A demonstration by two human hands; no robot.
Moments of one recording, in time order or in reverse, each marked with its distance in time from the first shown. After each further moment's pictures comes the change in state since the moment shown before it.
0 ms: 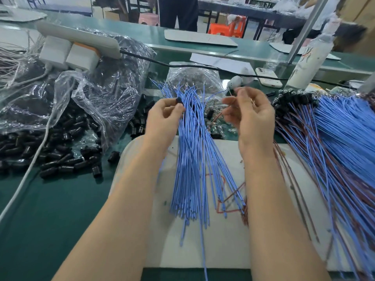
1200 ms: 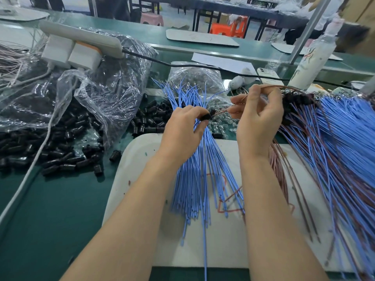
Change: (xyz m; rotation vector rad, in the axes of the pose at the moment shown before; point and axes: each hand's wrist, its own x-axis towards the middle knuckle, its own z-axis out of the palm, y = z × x) left_hand -0.016 -0.008 0.014 0.784 -0.164 0.542; right_hand -0.005 0.004 0.007 -0.319 0.211 -0.383
